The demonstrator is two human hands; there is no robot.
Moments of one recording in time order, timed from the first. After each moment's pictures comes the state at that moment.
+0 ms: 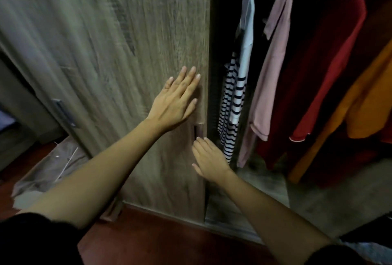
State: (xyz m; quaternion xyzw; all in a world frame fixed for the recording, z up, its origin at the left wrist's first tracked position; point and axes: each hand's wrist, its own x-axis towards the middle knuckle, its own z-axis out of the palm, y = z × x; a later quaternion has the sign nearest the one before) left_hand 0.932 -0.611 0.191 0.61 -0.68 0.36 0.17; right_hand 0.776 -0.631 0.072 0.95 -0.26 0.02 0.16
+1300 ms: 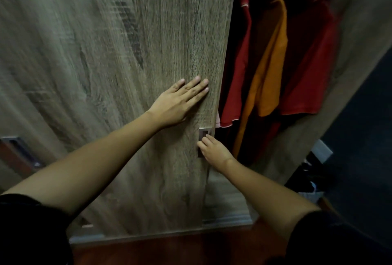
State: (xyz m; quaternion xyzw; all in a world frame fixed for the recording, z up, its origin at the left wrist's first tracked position) left_hand 0.814 -0.690 0.200 0.40 -0.80 0.44 0.08; right_hand 0.635 -0.674 0.089 0.87 -0.29 -0.17 0.37
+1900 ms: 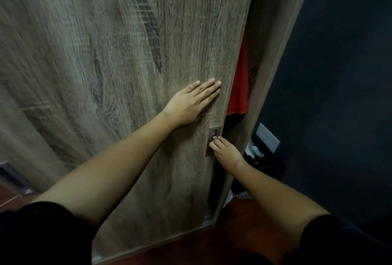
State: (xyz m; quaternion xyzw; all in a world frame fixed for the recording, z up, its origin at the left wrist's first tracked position) left_hand 0.571 -0.771 0.199 0.30 -0.83 0.46 0.11; right_hand 0.395 -0.714 0.088 0.82 -0.39 -0.27 0.30
